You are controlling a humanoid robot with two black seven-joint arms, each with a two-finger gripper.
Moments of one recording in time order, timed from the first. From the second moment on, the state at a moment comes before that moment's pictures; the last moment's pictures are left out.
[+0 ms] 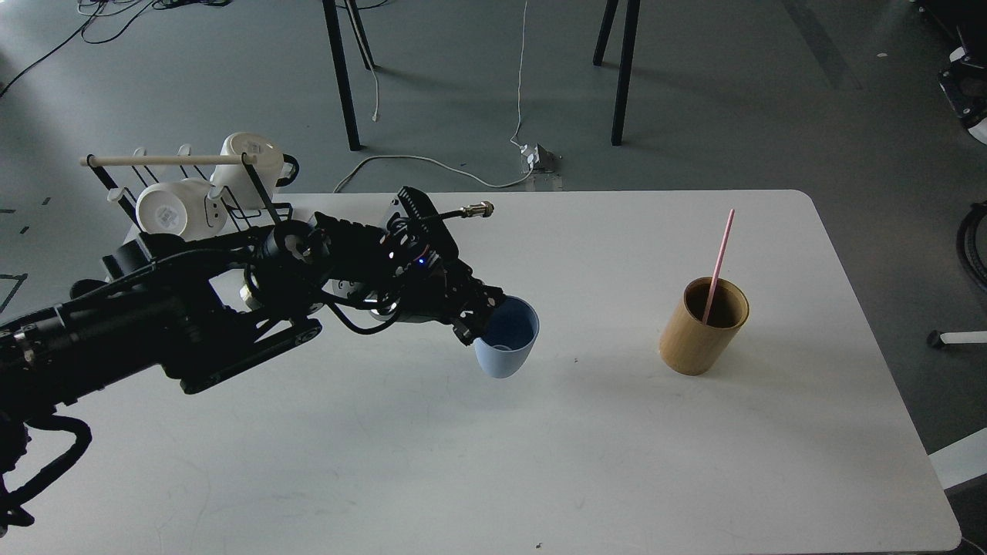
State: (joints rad) left arm -0.98 0.31 -0.30 -1.21 2.18 -0.45 -0.28; right arm 0.69 -0.69 1.03 0.76 0.29 0.49 0.17
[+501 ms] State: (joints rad) left arm -0.98 0.23 -0.26 -1.12 2.18 -0.44 -0.27; right arm 0.68 -0.70 1.05 0.76 0.29 0.49 0.17
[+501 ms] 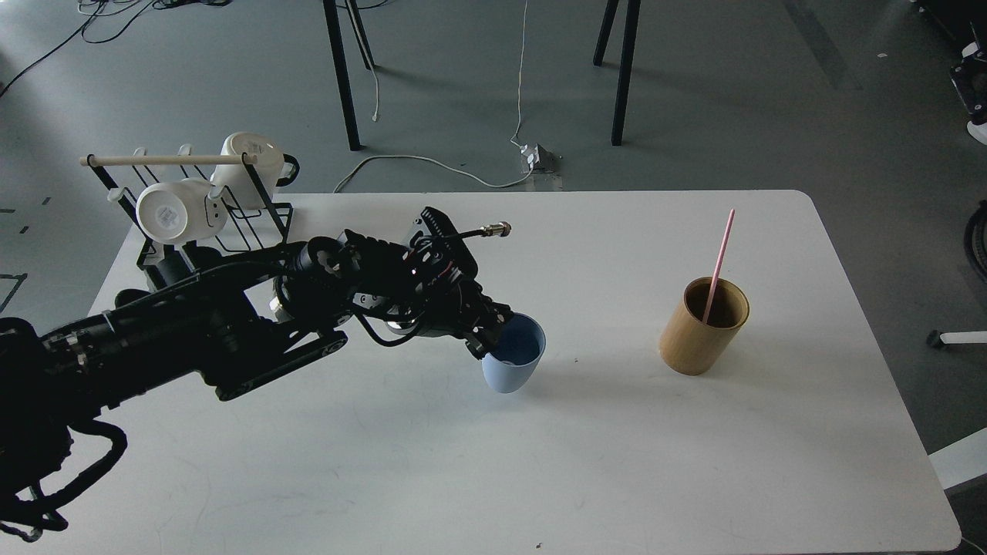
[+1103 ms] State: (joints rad) left arm -0.97 0.20 -0.26 -1.09 2.18 -0.44 -0.27; right arm 0.68 -0.70 1.06 0.76 0.29 0.49 0.17
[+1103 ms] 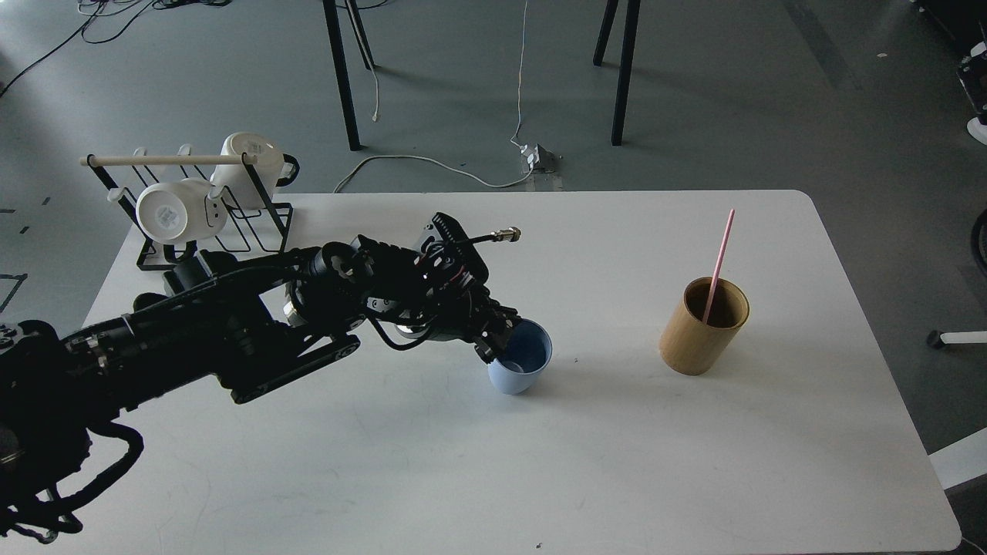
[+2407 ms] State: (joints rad) left arm -0.98 0.33 -0.85 -0.81 0.46 -0.36 -0.28; right arm 0.62 -0.99 0.94 1.33 -0.36 0.29 0.14
